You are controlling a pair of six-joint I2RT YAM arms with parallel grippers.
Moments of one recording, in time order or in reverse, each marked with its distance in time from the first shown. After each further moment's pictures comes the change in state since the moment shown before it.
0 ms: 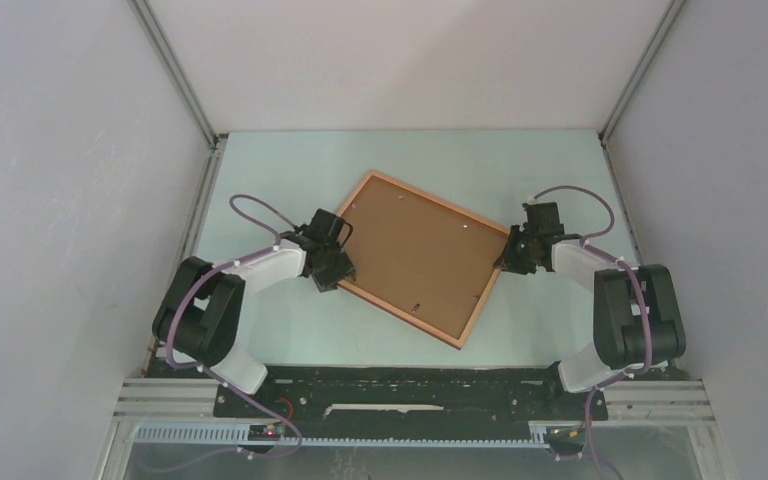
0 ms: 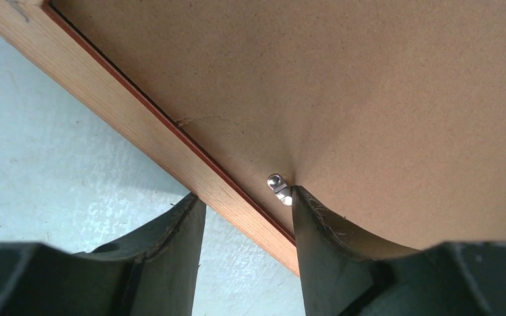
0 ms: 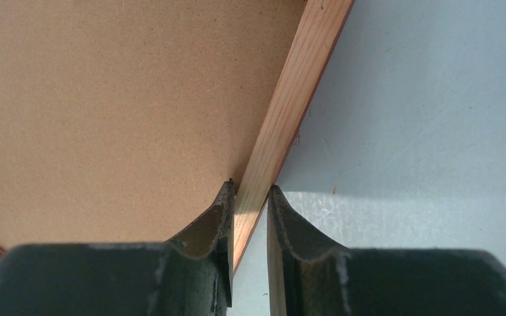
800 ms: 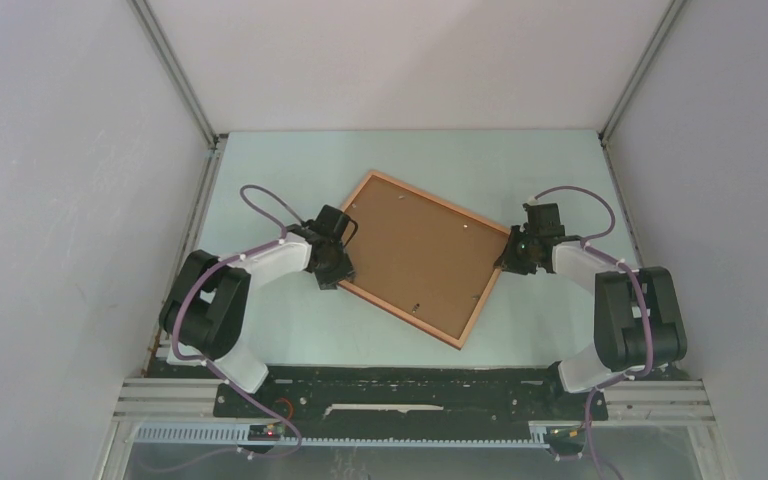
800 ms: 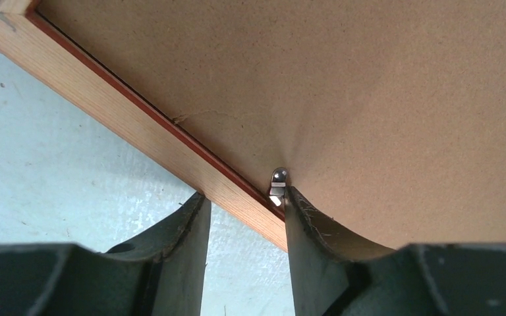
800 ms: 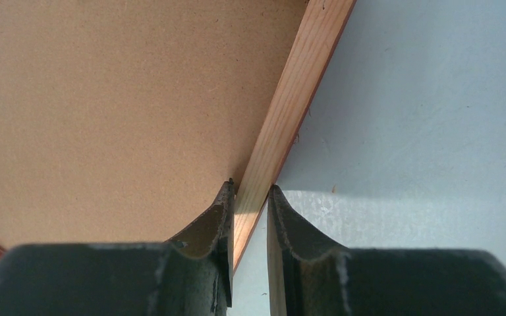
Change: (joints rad) left arm -0.020 0.052 0.074 -0.093 -0.020 0.089; right arm -0.001 -0.012 -0.012 0.012 0.001 -0.003
